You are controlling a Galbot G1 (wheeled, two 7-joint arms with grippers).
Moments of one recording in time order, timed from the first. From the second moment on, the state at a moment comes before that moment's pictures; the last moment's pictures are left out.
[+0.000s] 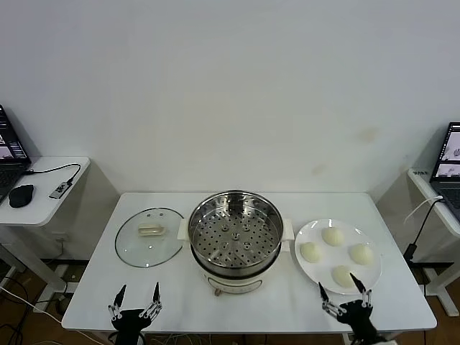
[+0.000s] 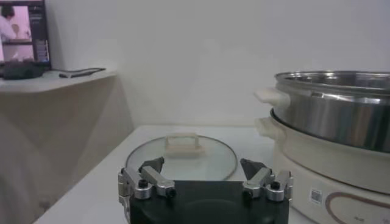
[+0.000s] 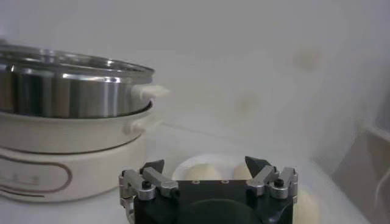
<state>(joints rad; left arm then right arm) 1.77 -1.30 -0.47 -2.05 -0.19 -0.05 -0.25 -1.70 1.18 0.77 1.98 -0.02 0.07 -0.20</state>
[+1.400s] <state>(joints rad) 1.68 -1.23 -0.52 -2.02 -0.13 0.01 -0.26 -0.37 0.64 -0.20 1.22 -0.29 -0.08 -1.03</state>
